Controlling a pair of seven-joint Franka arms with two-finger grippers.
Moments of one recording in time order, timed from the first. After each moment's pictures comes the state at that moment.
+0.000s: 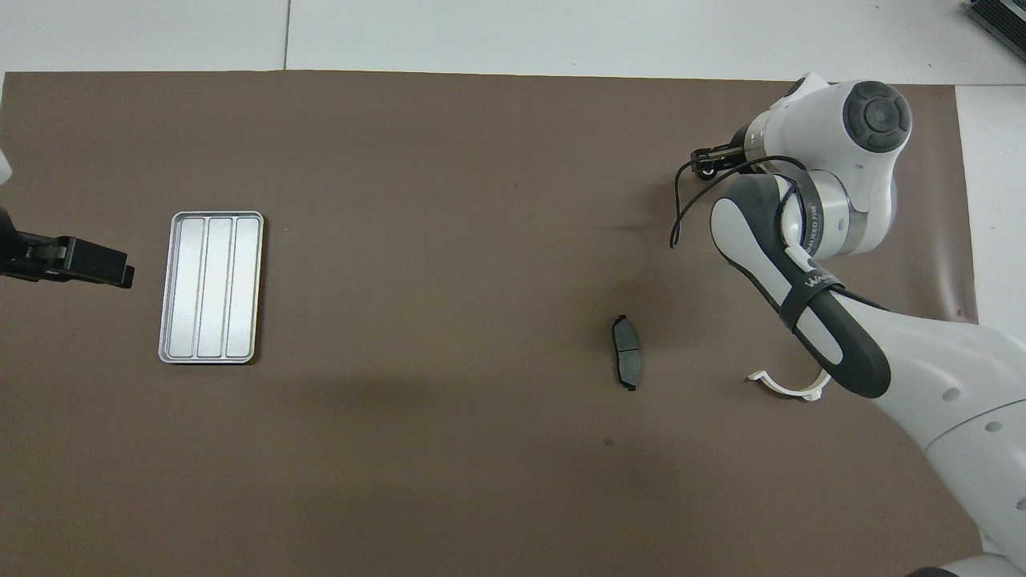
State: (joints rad) left arm 0.03 -0.04 -0.08 -1.62 -0.03 1.56 0.09; right arm -0.01 0.63 0.12 -1.50 -0.05 2.39 0.00
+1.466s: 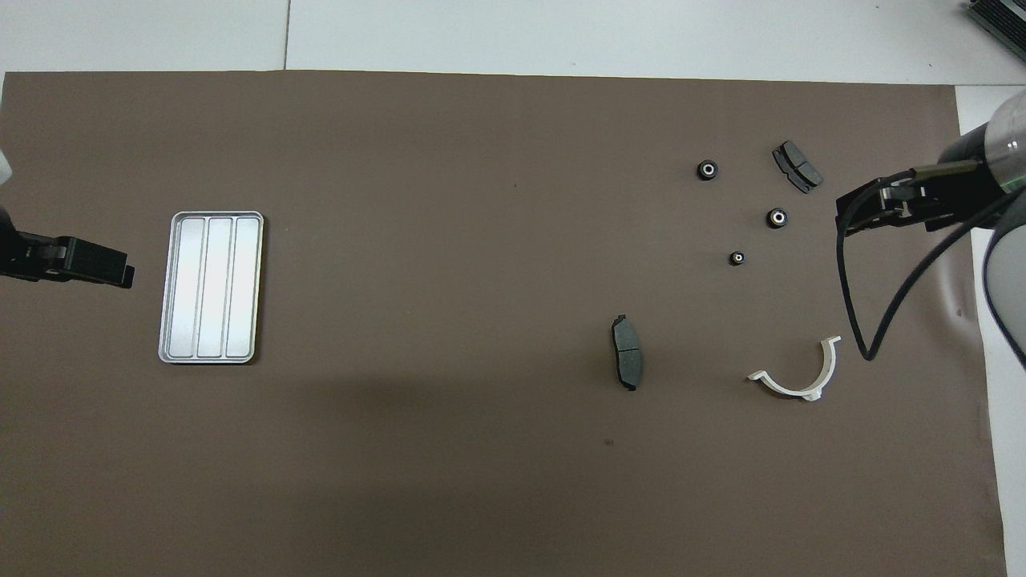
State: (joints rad) left arm 0.03 -0.04 -0.08 -1.62 -0.03 1.56 0.09; right arm -0.03 0.12 0.13 -1.37 -0.05 1.47 0.06
